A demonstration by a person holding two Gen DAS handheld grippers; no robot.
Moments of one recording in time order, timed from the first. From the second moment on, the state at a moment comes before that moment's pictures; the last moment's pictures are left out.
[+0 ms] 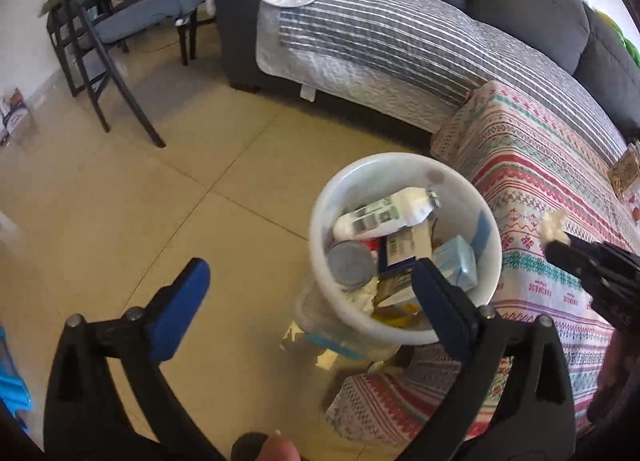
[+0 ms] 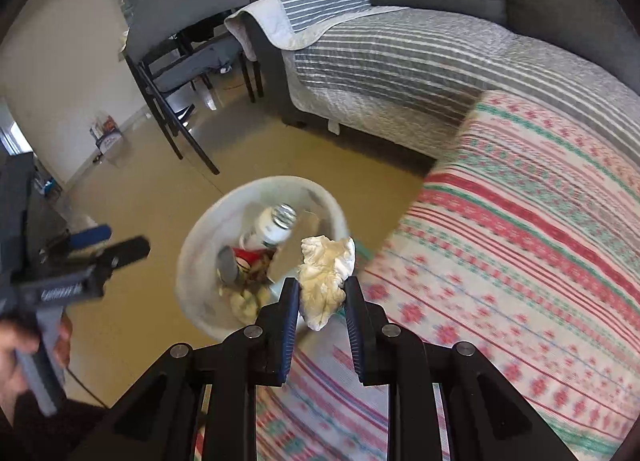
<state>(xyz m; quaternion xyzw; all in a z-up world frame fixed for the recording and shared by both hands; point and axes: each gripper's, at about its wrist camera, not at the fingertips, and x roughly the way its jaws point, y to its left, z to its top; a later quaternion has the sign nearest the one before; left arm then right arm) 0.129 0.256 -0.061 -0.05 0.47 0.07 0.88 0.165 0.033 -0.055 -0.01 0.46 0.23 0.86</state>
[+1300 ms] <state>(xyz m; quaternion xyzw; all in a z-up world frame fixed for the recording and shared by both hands) 0.003 0.113 -0.006 0.01 0.41 -0.02 0.91 -0.022 -0.116 0.035 -0.02 0.39 0.01 0.92</state>
